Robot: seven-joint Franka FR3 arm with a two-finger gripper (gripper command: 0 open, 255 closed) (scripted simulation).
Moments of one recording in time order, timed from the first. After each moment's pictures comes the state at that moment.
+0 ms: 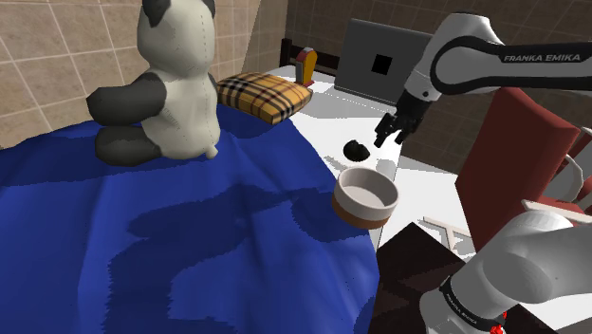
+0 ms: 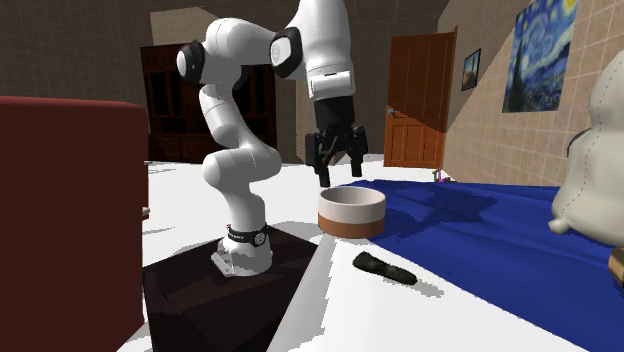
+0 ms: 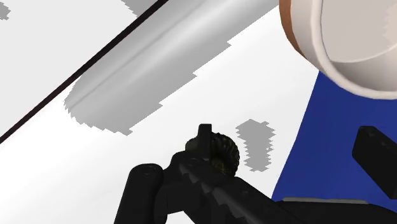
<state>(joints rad) -0.04 -0.65 -0.08 -2.51 0.02 1.98 0.04</state>
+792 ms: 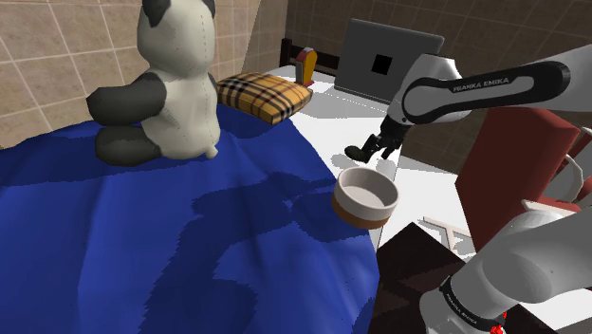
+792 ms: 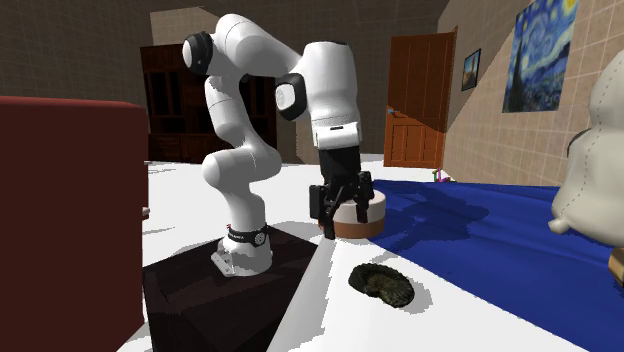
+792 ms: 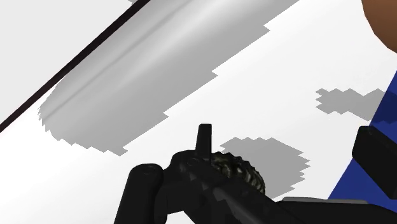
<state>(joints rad) -0.05 -0.46 -0.13 -2.59 0.01 2.25 -0.02</state>
